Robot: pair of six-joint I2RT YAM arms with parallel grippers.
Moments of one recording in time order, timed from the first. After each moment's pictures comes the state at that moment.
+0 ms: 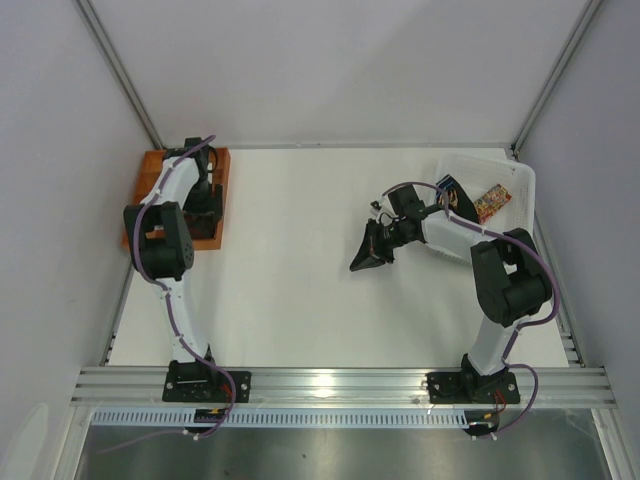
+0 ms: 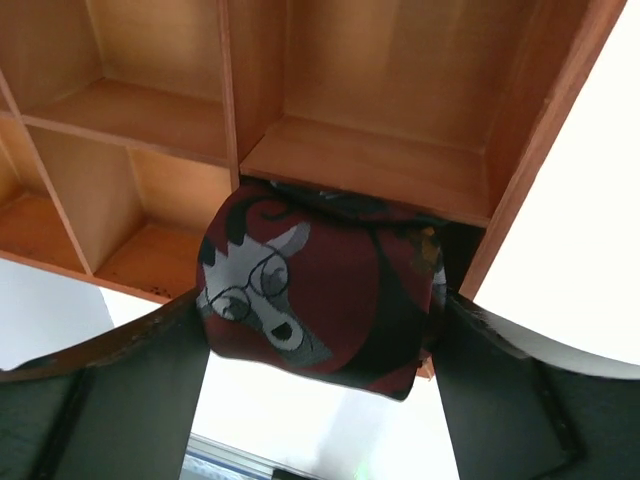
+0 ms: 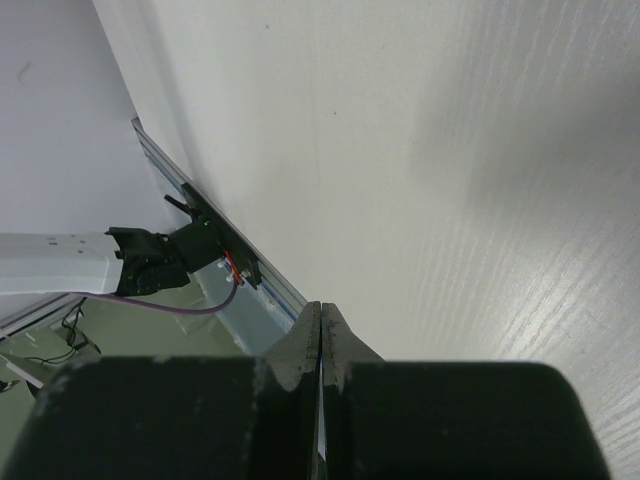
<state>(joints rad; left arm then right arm) 0.07 2.16 1.85 -1.08 -0.28 -0.02 0.41 1.79 1.14 -0.46 -0.79 0.59</state>
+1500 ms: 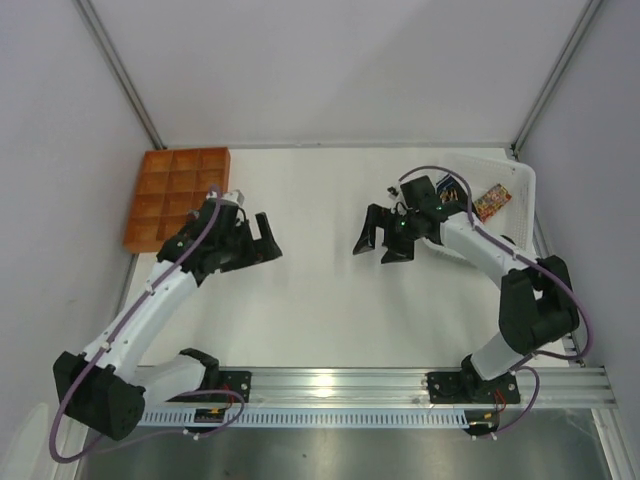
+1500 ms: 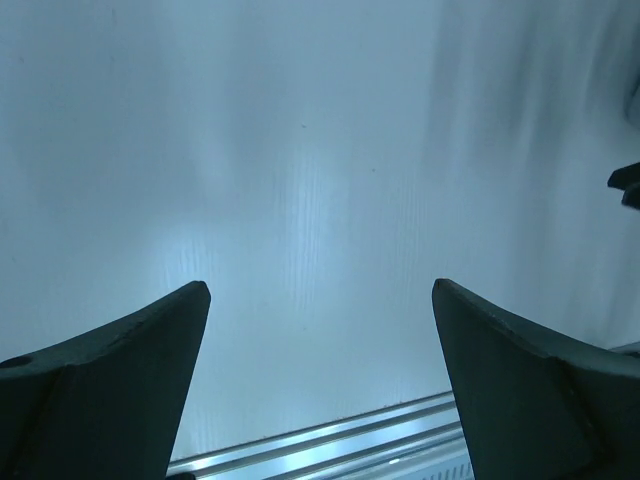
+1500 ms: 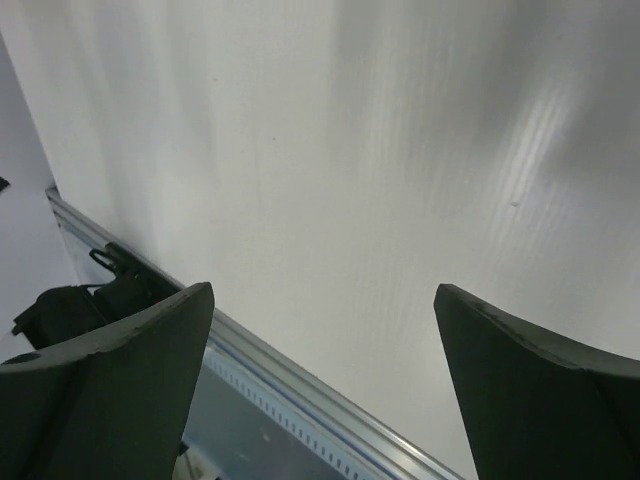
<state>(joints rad) -0.35 1.12 1.00 -0.75 0.03 -0.55 0.41 1.60 1.16 -0.57 -0.51 0.54</state>
